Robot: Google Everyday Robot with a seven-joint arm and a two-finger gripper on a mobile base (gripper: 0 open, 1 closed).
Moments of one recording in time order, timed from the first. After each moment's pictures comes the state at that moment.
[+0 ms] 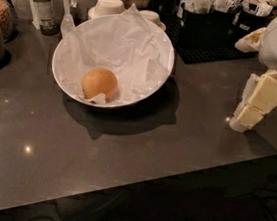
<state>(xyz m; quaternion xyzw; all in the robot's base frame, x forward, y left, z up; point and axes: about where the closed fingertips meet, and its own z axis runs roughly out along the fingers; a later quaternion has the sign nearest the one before) 0.470 -0.173 0.976 -0.64 0.74 0.02 0.21</state>
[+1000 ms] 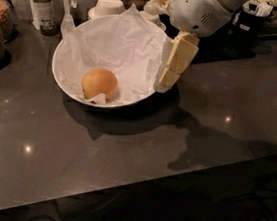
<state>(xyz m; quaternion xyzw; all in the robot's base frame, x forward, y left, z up) 0.517 -0.010 1.000 -0.76 0.57 0.10 0.29</state>
